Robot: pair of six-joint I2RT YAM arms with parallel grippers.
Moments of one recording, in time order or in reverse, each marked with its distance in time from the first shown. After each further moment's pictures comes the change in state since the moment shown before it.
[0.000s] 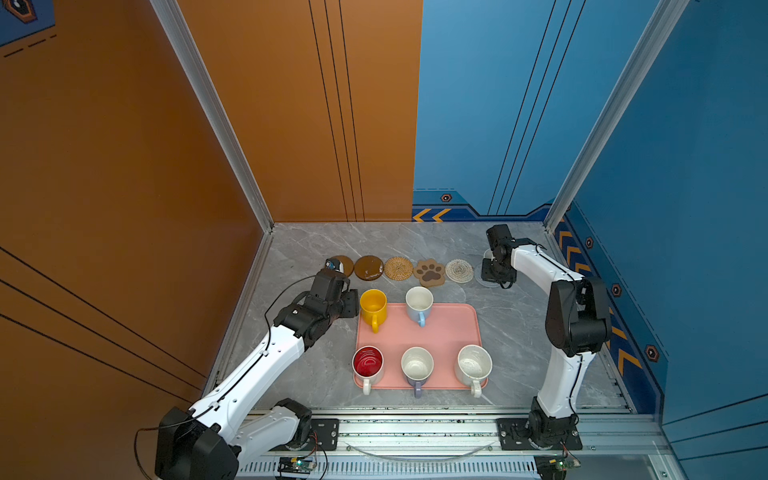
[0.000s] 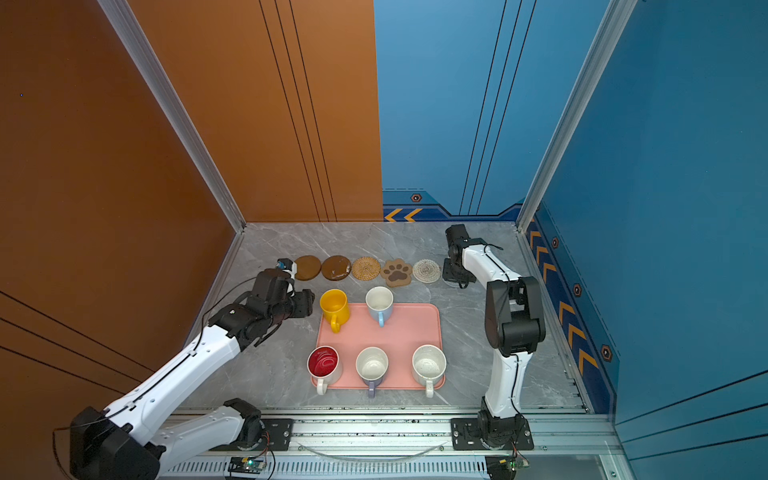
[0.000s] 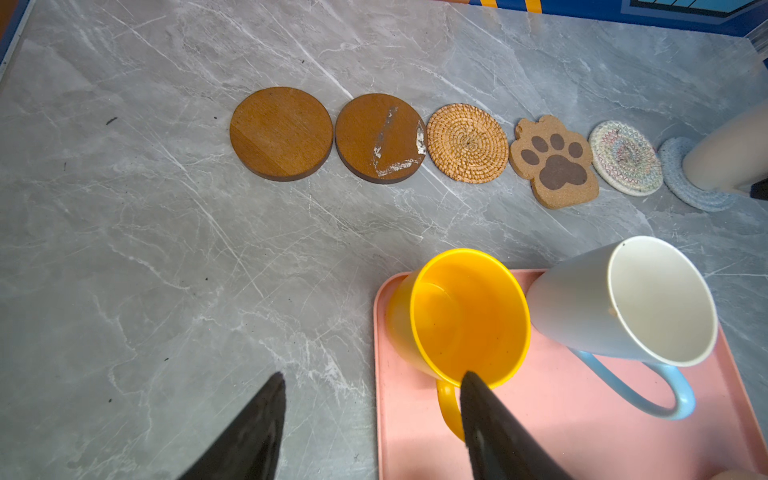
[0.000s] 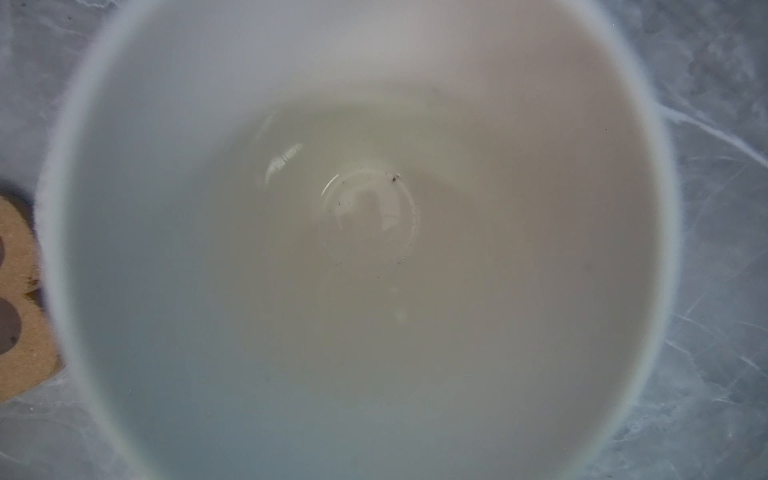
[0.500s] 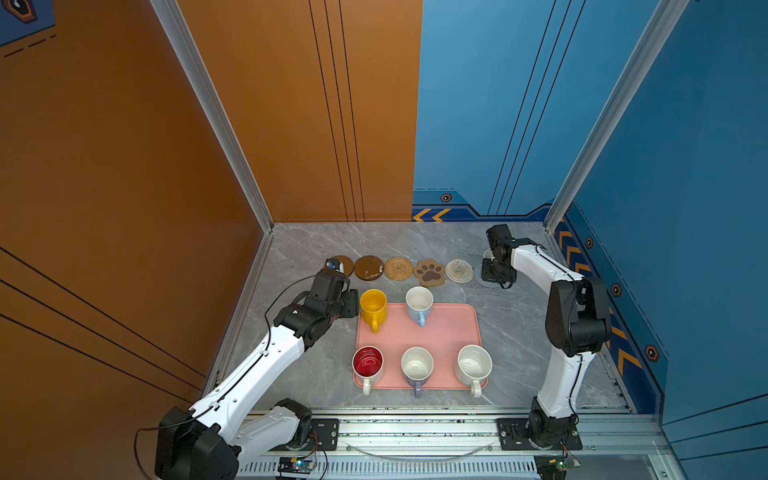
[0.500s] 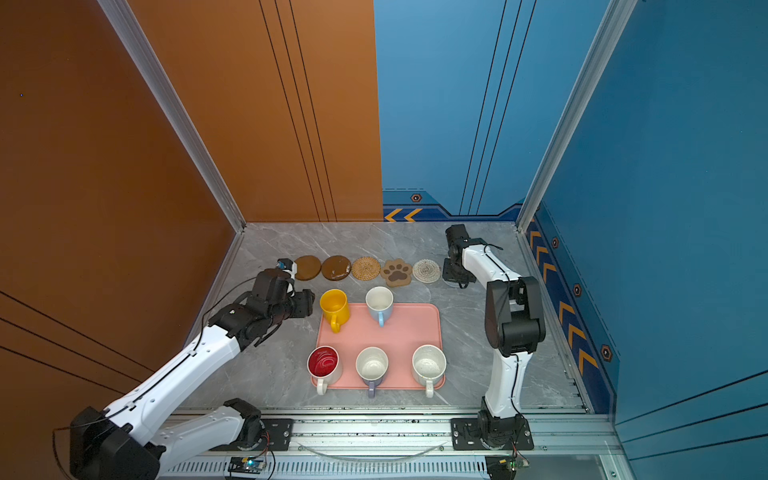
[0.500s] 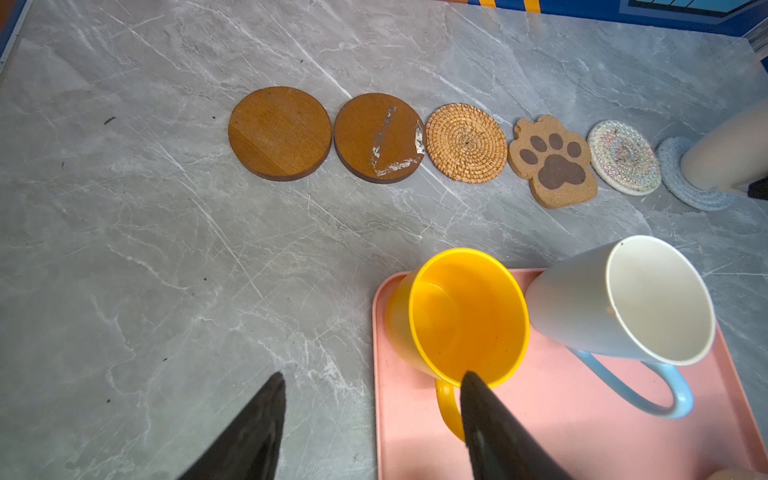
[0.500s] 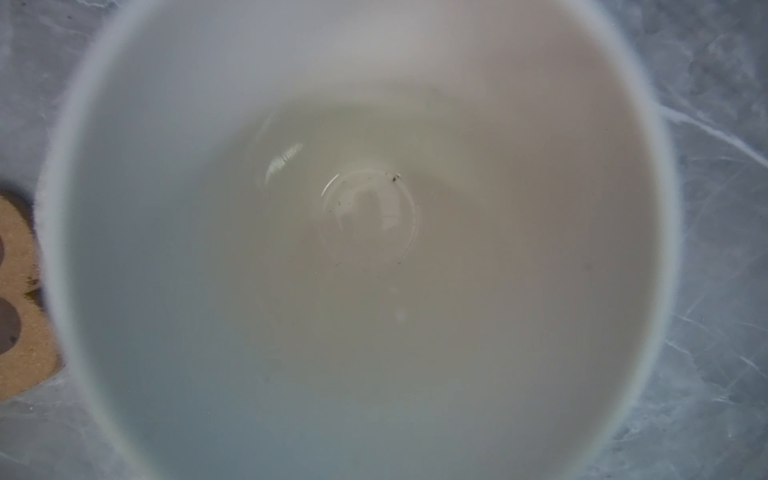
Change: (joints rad) left arm 0.000 0.000 0.000 0.000 0.003 0.000; right arm 0.000 0.000 0.000 0.000 0.000 -0.001
